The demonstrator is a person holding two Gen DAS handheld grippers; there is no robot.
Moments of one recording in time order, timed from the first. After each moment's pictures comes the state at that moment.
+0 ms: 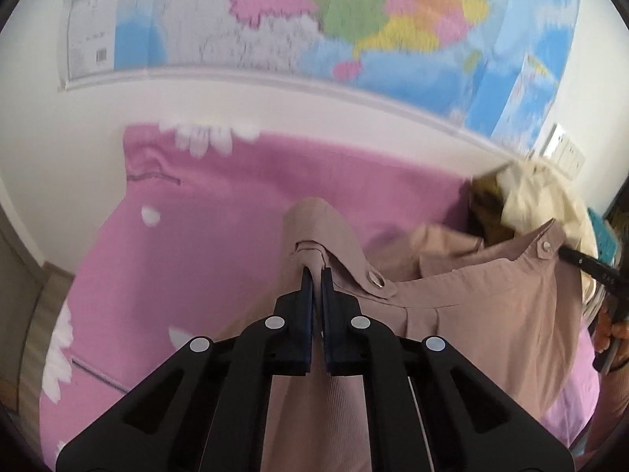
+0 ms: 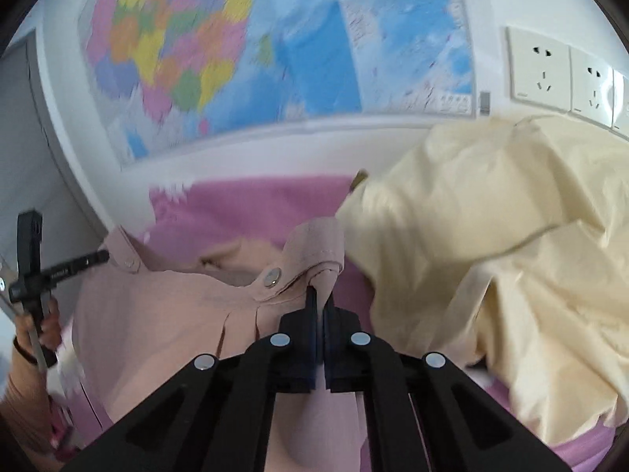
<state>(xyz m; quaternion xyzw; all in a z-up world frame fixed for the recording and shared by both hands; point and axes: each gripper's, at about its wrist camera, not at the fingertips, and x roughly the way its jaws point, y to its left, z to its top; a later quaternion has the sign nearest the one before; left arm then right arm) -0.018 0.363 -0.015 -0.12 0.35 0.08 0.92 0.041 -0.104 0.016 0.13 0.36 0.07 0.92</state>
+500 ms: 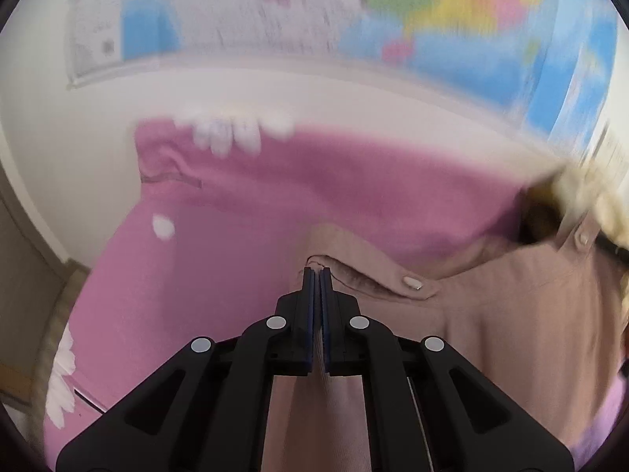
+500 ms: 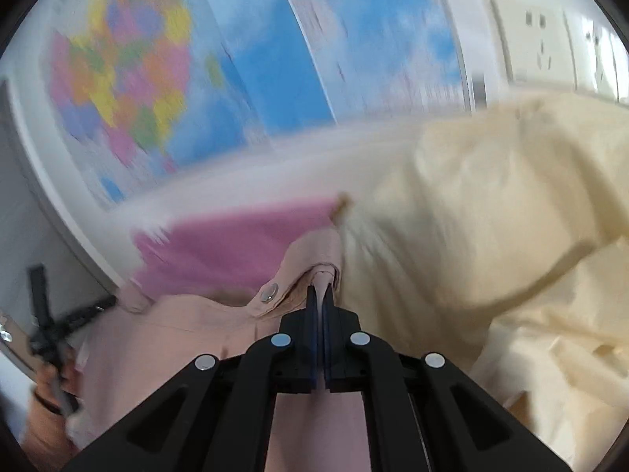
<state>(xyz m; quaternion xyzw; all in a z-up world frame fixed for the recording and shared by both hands) 0.033 0.381 -0.063 -0.08 0.41 0.15 0.90 0.100 -0.109 -0.010 0.17 0.38 0.04 0.91</state>
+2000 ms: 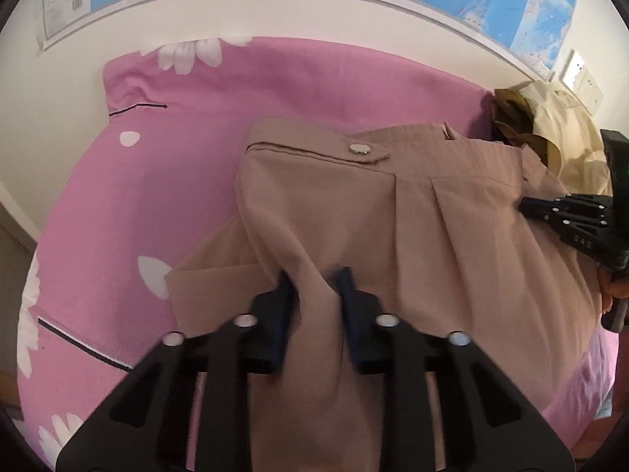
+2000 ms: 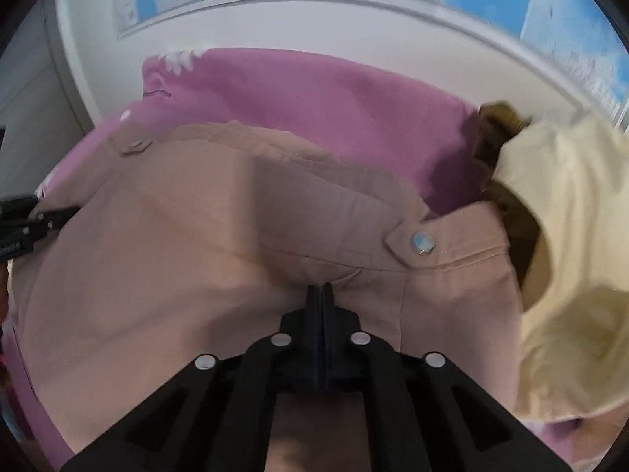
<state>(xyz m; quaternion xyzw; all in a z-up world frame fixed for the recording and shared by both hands) -0.013 0.358 -0.089 -0.10 0.46 0.07 0.88 0.113 0.013 -0.058 -0.01 0.50 0.10 0.86</state>
